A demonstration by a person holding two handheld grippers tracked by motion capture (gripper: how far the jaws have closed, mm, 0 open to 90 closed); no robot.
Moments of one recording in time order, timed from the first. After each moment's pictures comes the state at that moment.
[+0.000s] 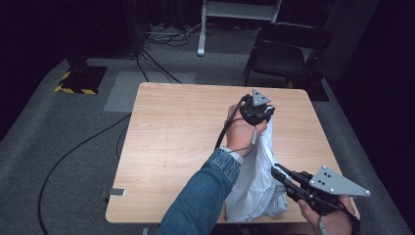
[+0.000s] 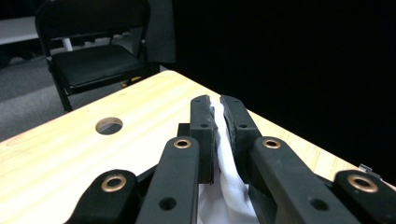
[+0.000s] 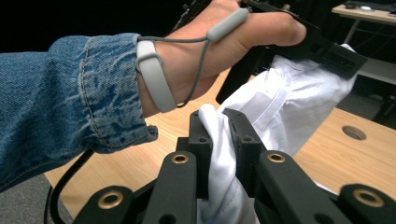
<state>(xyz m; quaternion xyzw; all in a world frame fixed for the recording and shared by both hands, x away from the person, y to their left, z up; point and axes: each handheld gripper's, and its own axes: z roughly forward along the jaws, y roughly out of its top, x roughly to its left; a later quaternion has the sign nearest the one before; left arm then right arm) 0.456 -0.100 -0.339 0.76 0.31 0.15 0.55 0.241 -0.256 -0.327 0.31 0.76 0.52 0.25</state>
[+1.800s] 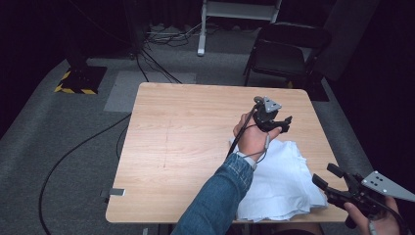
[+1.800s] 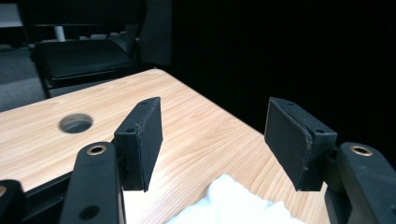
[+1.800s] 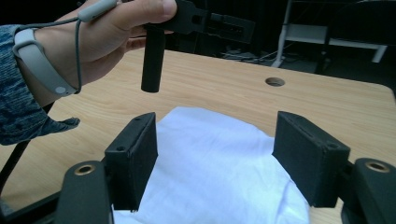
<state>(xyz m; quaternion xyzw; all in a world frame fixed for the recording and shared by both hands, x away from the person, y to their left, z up) 0.458 -0.137 -0.370 0.74 0.35 0.13 0.57 0.247 -0.373 -0.358 0.41 0.71 0.51 0.26</state>
